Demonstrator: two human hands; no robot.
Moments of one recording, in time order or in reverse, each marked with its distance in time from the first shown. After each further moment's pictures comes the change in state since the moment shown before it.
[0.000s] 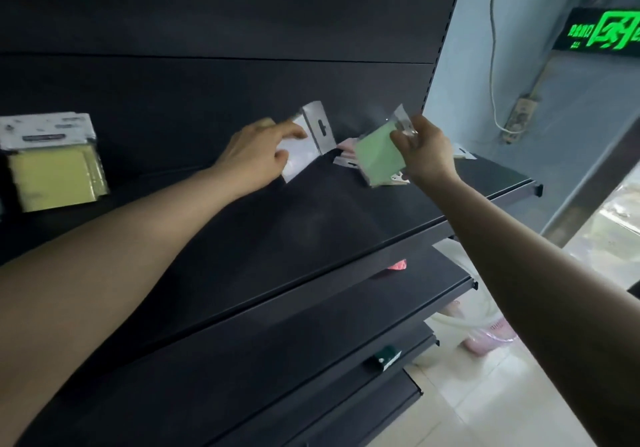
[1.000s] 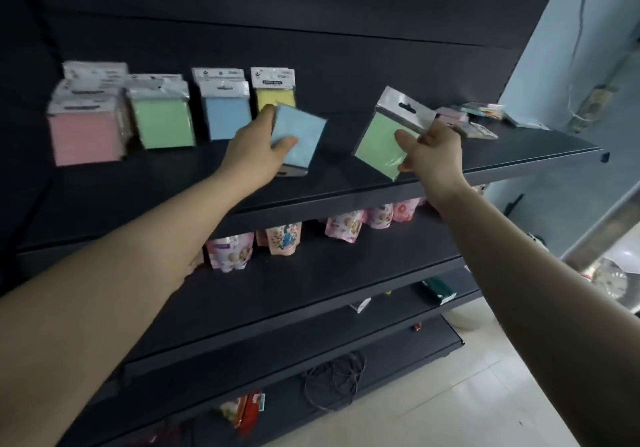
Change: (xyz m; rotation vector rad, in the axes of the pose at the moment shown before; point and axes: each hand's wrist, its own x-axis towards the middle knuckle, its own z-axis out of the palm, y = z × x) left_hand -0.300 -0.063 -0.186 -0.228 0.141 -0.344; right_hand -0.271 -0.205 0.053 0.476 -0.122 0.079
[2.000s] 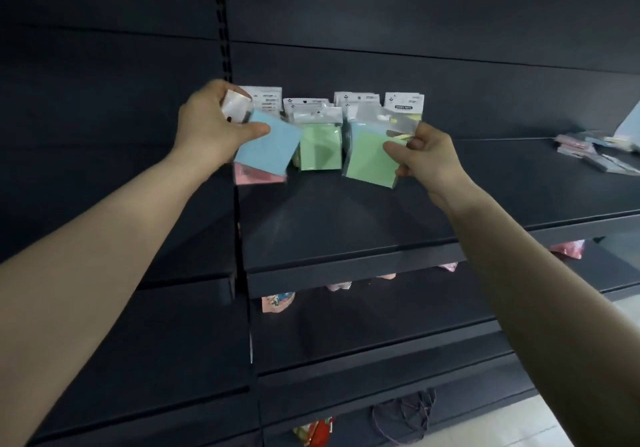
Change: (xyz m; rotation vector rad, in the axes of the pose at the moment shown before) left_hand -0.003 -0.172 -0.232 -0.140 0.304 -0.215; right_hand -0.027 -0.072 0.244 0.118 -0.321 -0.007
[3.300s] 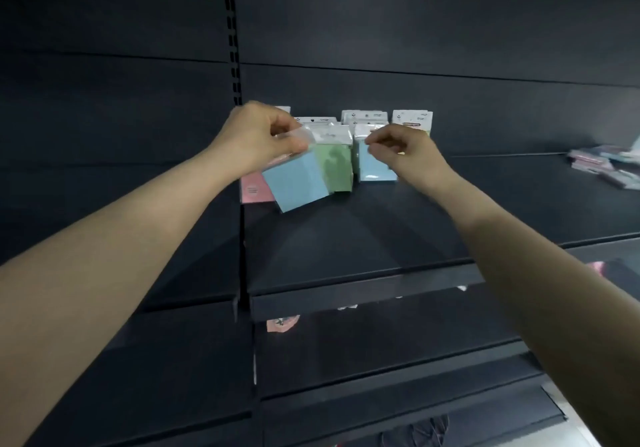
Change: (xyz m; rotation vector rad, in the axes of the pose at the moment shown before) left_hand 0.011 0.027 0.013 0.200 -0.277 0.181; right_hand 0.024 -0.019 0.023 -0.354 -0.144 -0.236
